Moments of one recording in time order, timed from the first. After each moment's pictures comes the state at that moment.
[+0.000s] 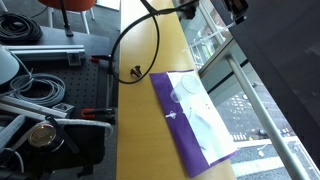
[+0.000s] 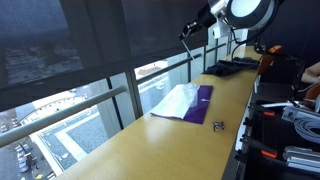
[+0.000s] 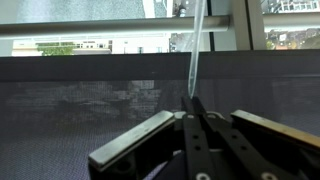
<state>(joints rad) 0.54 0.04 -0.47 -2.44 0.20 3.55 -0.13</state>
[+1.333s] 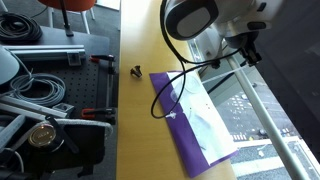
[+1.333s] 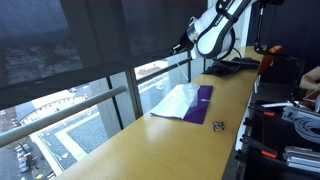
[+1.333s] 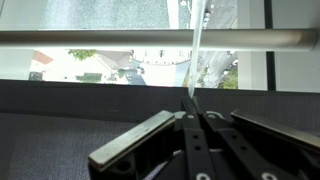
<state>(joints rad) 0.26 0.49 -0.31 -2.06 0.14 3.57 -0.03</state>
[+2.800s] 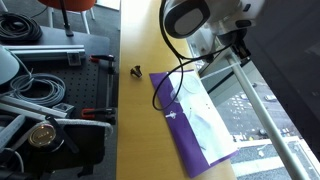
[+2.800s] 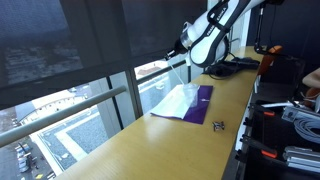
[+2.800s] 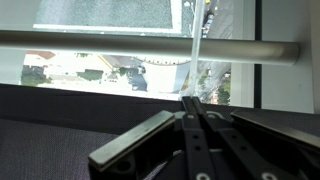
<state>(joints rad) 0.45 0.58 -0.45 -2.02 0.23 3.57 -0.03</state>
